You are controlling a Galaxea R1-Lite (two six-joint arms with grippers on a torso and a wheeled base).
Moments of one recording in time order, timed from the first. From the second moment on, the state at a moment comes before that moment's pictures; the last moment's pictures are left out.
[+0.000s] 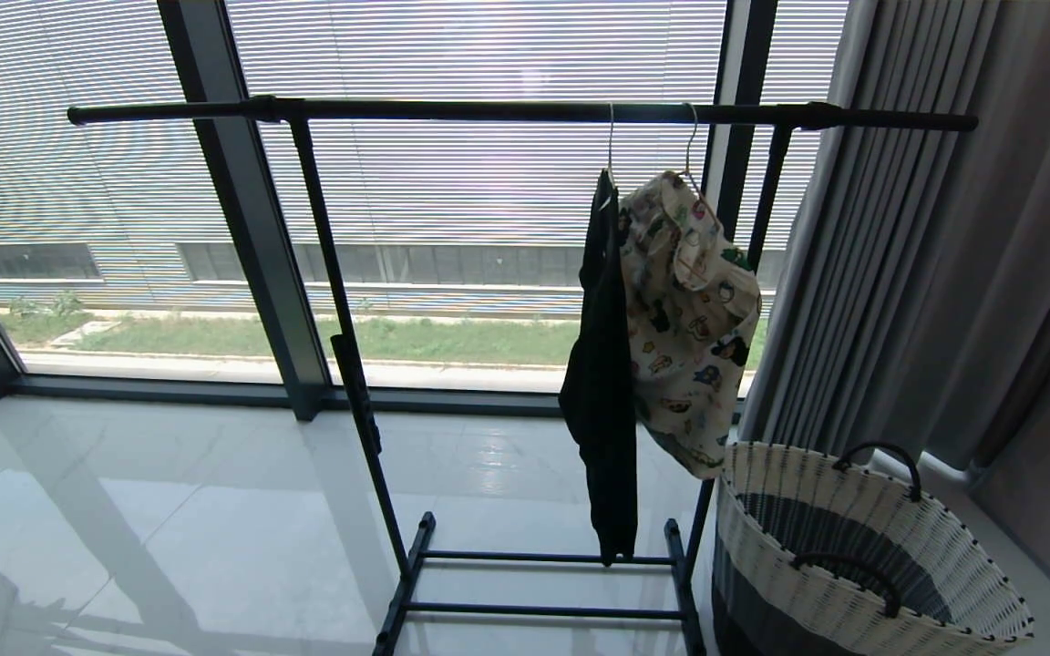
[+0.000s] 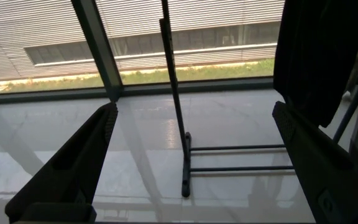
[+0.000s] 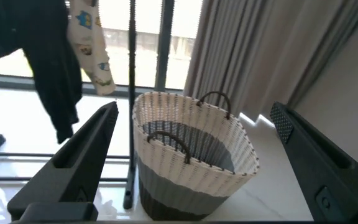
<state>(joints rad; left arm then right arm) 0.00 0.00 0.00 0.05 -0.02 0.17 0.00 0.00 0.00 -0.06 -0.13 -0.05</state>
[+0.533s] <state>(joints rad) 0.00 0.00 0.00 0.06 -0.02 0.16 0.00 0.00 0.00 -0.01 0.04 -0.03</state>
